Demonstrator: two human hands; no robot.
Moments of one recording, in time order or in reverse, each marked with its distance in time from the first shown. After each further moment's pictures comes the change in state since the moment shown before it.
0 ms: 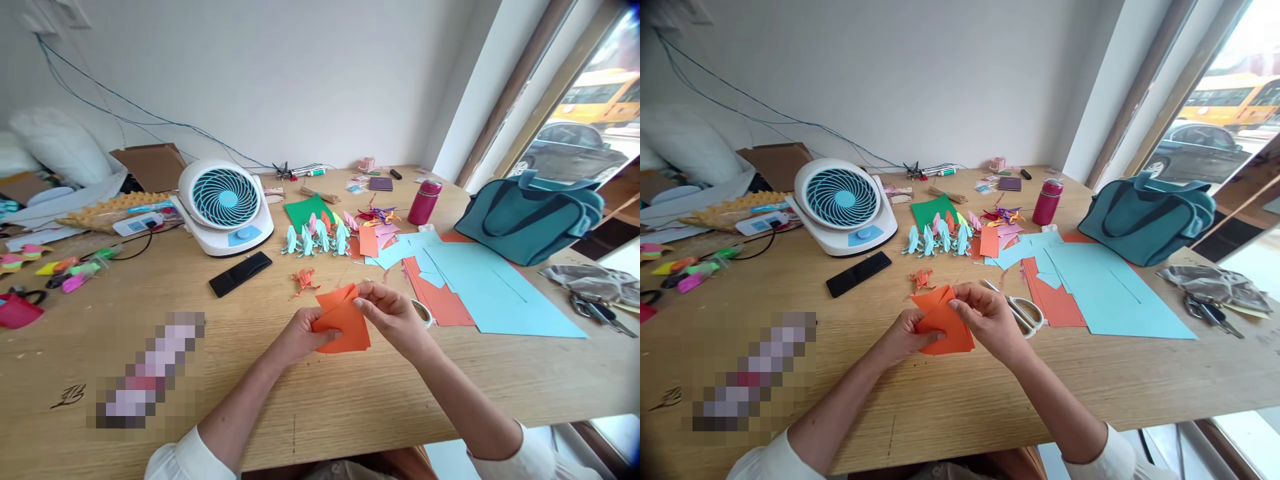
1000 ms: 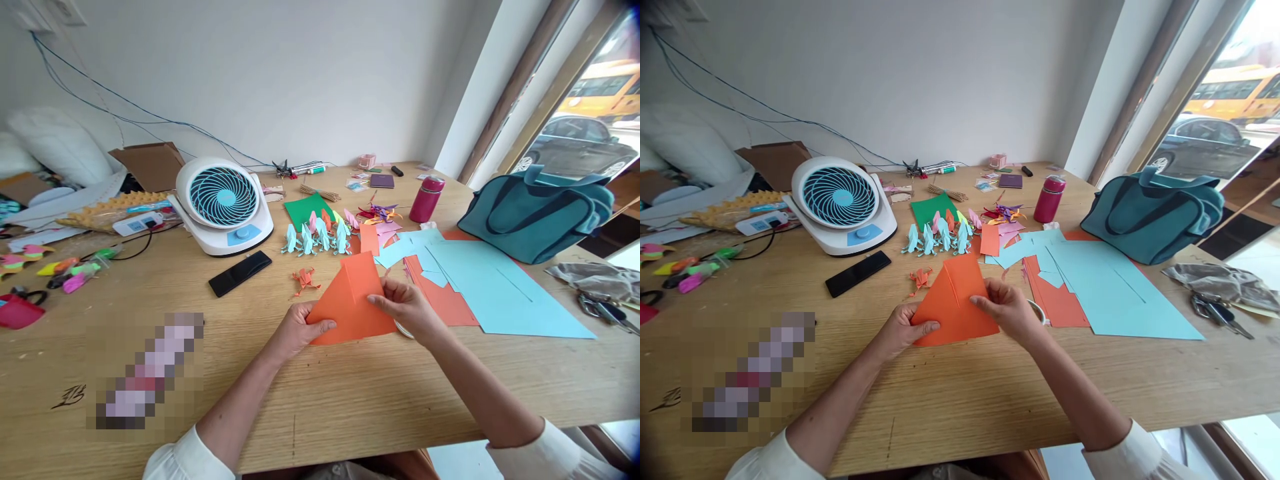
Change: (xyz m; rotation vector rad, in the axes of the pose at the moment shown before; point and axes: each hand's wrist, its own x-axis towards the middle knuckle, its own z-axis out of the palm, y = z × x) left_hand 0.005 -0.009 -0.009 -0.117 0.082 -0.039; right_hand 0.013 0.027 -0.044 -0.236 -0.018 0.121
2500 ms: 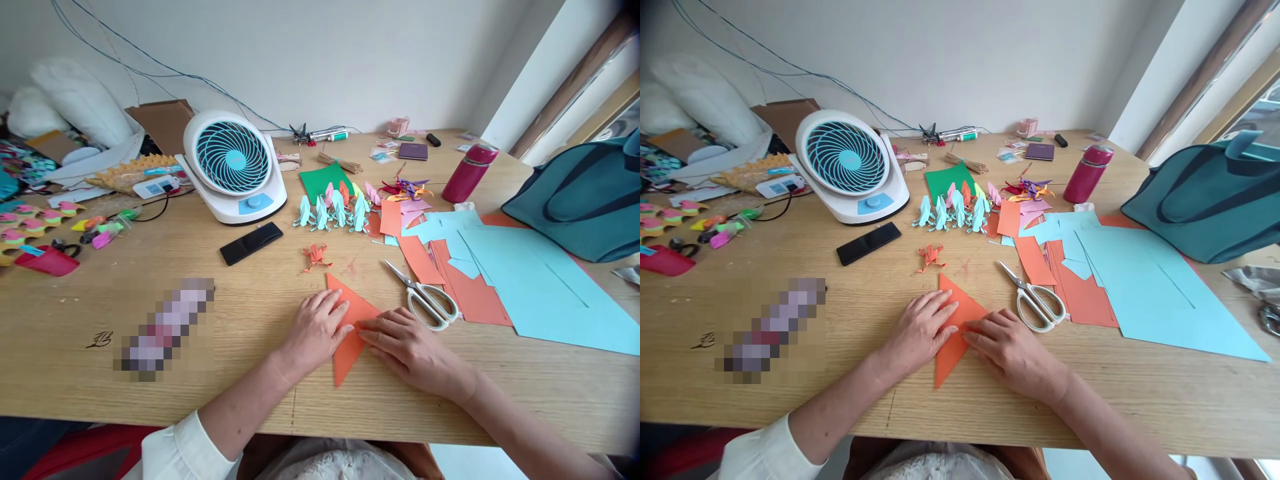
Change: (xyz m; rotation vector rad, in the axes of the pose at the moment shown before) left_hand -0.027 -0.018 0.031 1.434 0.148 0.406; right_hand -0.049 0.029 0.005 -0.926 -0.385 -0.651
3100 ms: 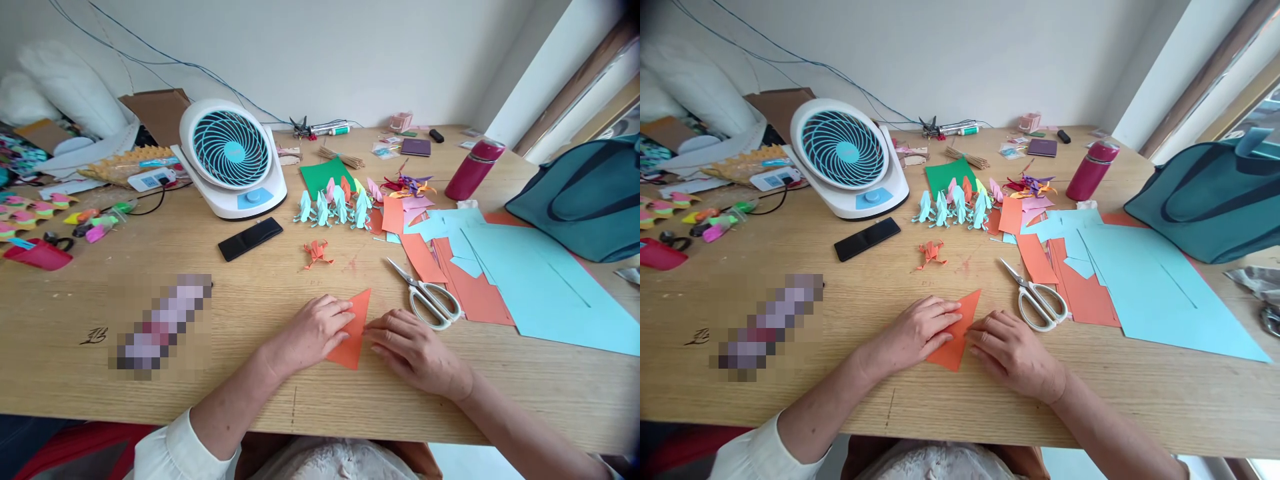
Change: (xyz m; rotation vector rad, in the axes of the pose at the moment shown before) left_hand 0.003 -0.010 -0.018 -0.194 -0.138 0.209; right_hand -0.002 -0.002 0.008 0.096 0.114 0.001
